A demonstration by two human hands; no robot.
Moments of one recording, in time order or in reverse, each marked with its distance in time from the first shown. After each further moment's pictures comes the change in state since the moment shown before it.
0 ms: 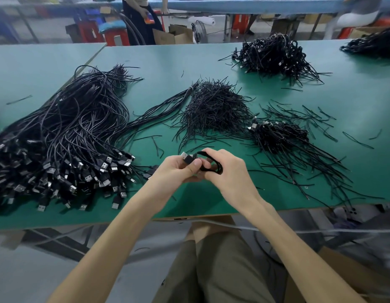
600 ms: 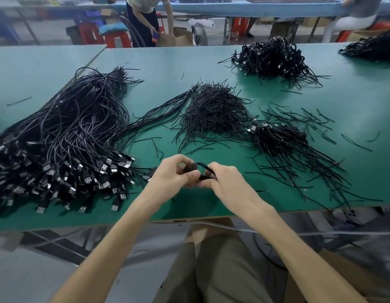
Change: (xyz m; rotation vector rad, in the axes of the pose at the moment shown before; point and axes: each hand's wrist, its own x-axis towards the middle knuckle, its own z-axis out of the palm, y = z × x) left_hand 0.003 -0.005 -0.009 0.303 0.153 0.005; right_hand -0.004 0.005 0.004 -0.226 -0.226 0.135
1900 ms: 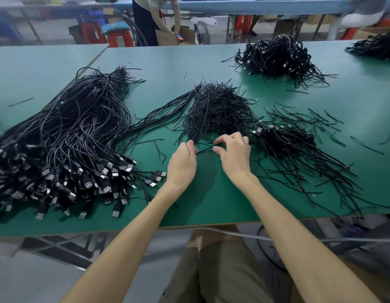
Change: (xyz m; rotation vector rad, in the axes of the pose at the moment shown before) left_hand 0.073 -0.020 0.030 0.309 0.350 -0.016; right_hand 0.097 0.037 0.007 -0.112 0.437 0.107
